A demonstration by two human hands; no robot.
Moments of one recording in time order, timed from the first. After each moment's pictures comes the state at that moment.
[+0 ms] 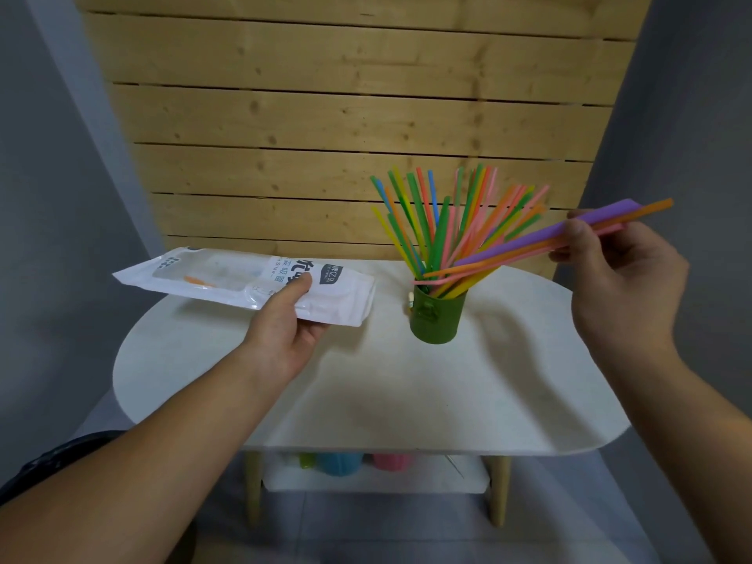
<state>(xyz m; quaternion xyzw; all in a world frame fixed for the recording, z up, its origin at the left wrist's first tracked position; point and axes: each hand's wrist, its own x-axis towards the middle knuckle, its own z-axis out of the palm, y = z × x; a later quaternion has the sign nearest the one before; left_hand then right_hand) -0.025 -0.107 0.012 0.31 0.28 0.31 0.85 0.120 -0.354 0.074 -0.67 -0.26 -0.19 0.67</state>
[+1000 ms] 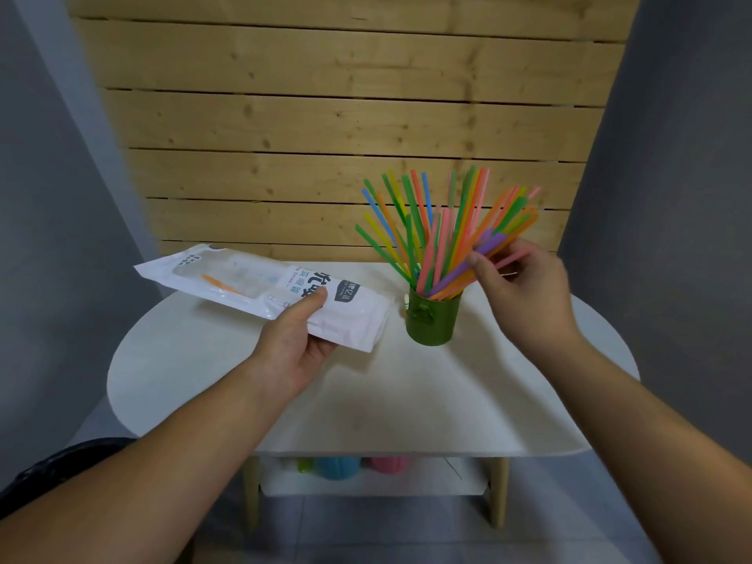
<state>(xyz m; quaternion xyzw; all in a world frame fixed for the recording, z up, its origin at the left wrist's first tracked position) -0.023 -0.123 0.004 0.36 0.28 0.28 0.85 0.132 -0.311 0.045 -0.76 -0.30 -0.10 0.57</state>
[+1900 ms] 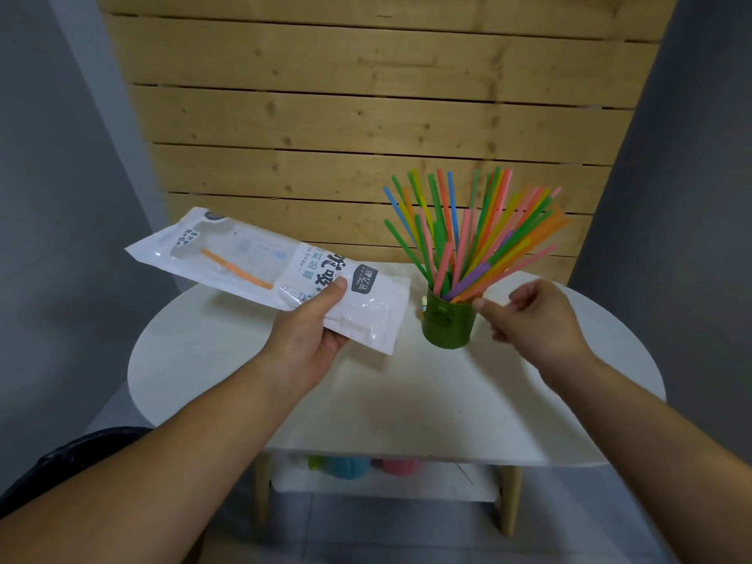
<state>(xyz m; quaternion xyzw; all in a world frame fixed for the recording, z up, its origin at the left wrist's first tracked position) -0.027 -0.118 0.008 0.38 0.23 0.30 0.84 0.136 -0.311 0.021 -0.83 -0.16 0.09 0.53</state>
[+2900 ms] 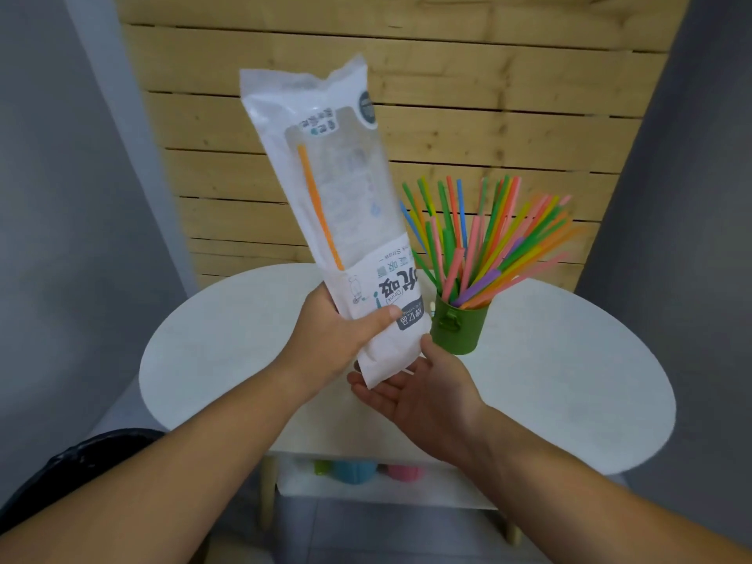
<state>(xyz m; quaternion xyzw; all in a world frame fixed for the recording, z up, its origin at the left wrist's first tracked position) -0.039 -0.128 0.018 0.68 0.13 0.31 0.65 0.034 -0.249 -0.014 -0.40 0.03 0.52 0.76</state>
